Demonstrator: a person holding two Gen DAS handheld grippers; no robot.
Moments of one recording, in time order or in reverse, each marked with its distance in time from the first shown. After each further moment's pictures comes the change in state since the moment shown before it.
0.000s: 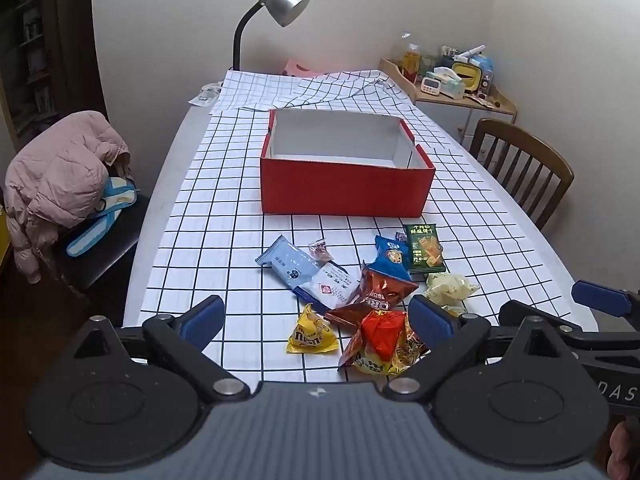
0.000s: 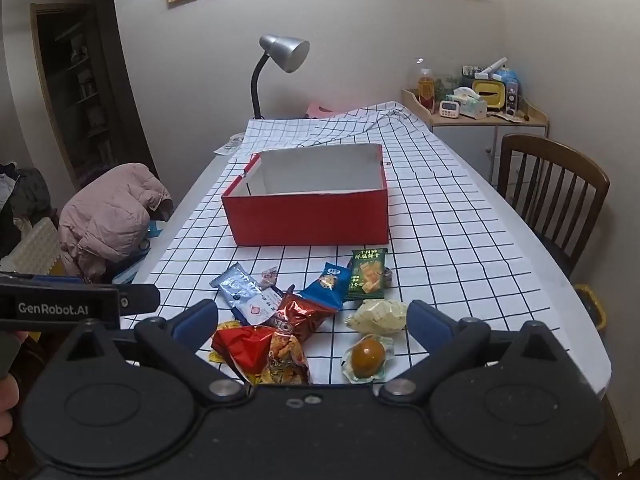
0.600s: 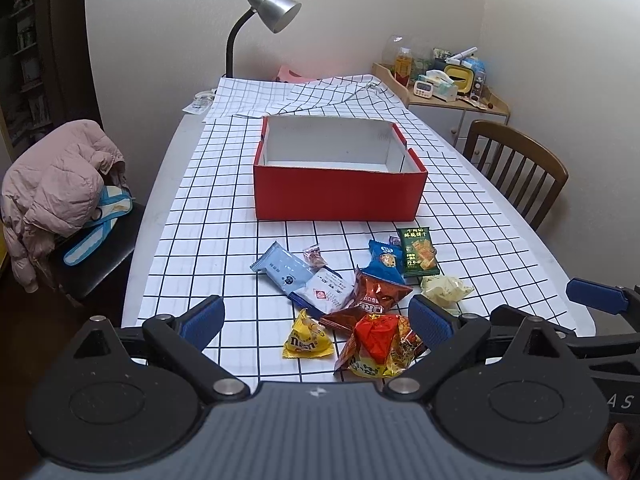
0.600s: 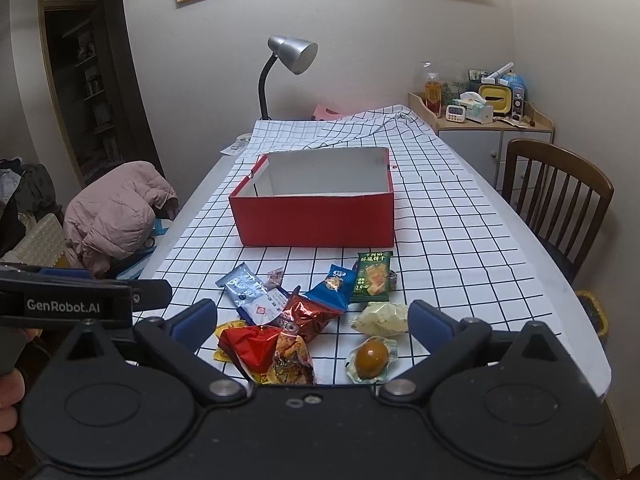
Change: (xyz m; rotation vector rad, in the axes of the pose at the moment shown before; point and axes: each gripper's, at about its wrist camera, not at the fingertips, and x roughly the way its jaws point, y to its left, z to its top) left arm -0.002 -0.003 0.002 0.020 -0.013 -0.011; right arm -0.004 0.004 0.000 -0.018 -0.002 0.009
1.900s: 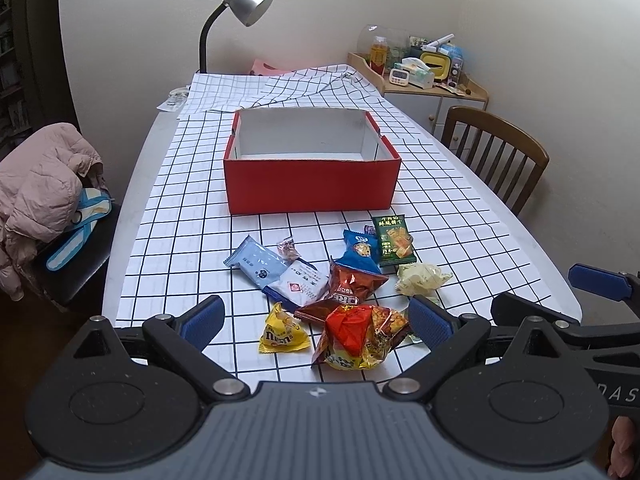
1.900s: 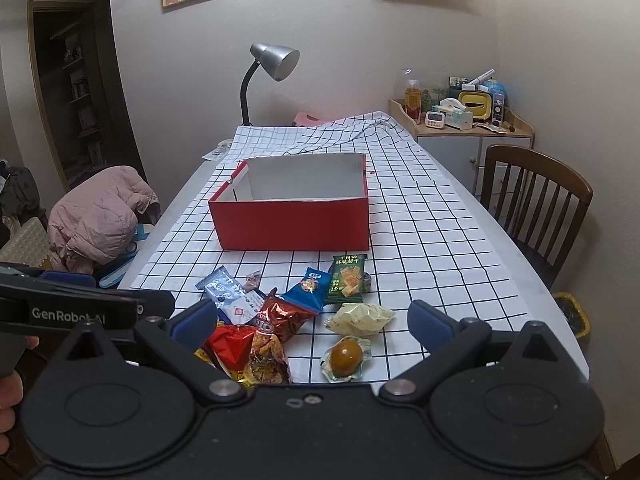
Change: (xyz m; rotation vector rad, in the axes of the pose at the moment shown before) left arm 0.005 -0.016 -0.001 0.045 0.026 -0.054; right arm -0.013 -0.006 -0.002 0.003 -0.016 -0.057
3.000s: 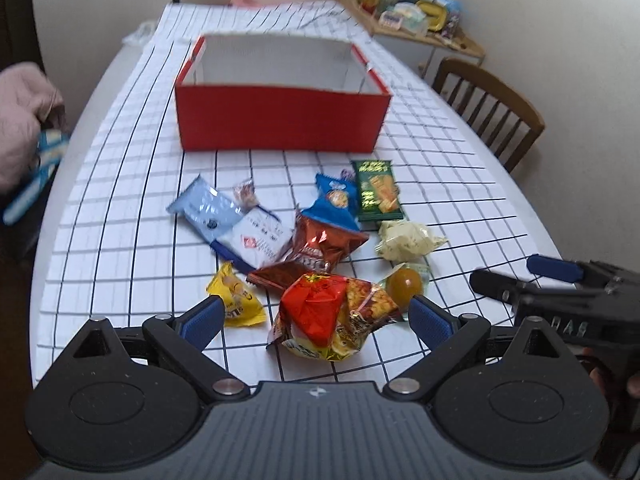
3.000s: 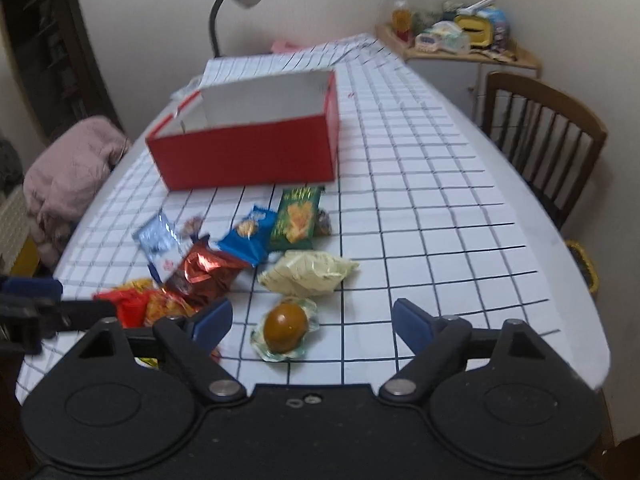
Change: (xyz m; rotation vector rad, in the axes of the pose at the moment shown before) left arm 0.088 -0.008 -0.003 -0.067 0.193 -0.090; right arm 0.103 -0.070 -0.016 0.020 0.226 0.019
